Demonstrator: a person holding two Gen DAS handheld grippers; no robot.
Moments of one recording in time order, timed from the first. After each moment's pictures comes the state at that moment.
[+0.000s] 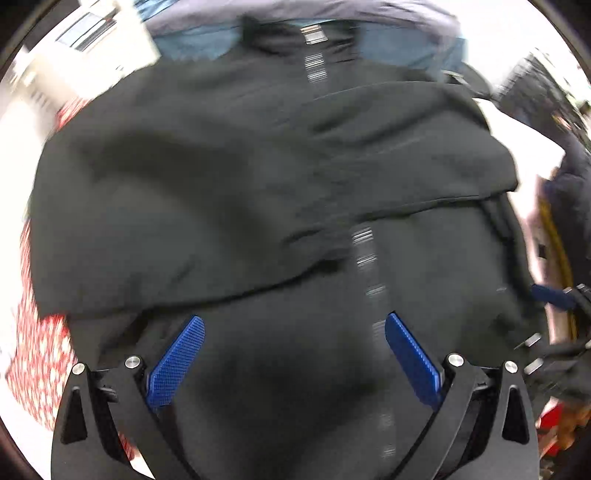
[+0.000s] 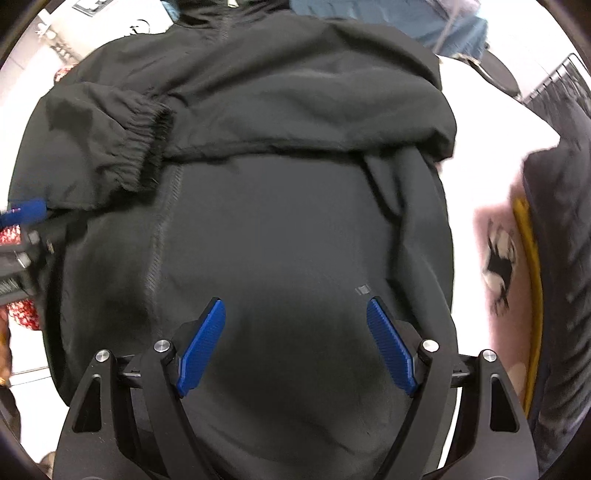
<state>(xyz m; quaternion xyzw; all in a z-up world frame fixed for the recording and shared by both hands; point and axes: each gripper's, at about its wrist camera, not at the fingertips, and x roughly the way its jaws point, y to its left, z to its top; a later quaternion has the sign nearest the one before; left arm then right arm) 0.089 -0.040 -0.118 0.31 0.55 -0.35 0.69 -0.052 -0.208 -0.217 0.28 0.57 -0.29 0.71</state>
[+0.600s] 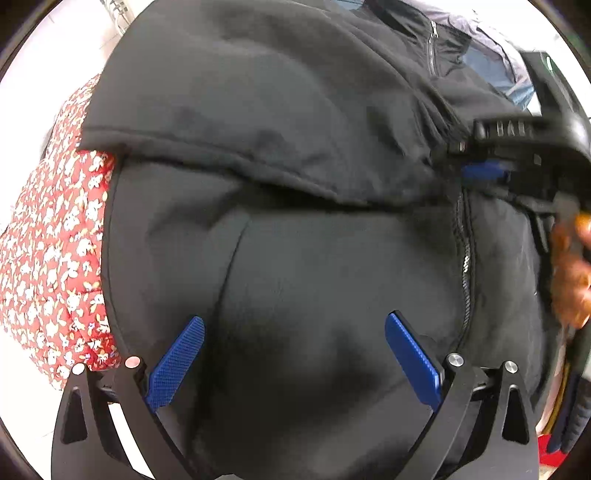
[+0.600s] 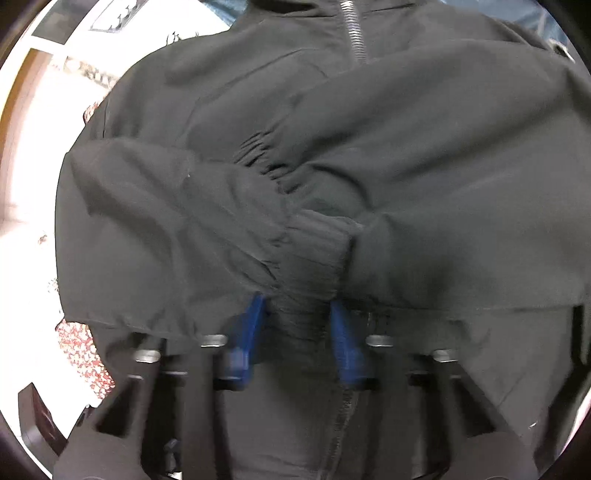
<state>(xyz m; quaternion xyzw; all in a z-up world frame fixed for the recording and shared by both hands) 0.114 0.054 -0.148 0.24 0.62 -0.27 0.70 0.138 -0.235 -0.252 0.39 0.54 -0.16 0.73</state>
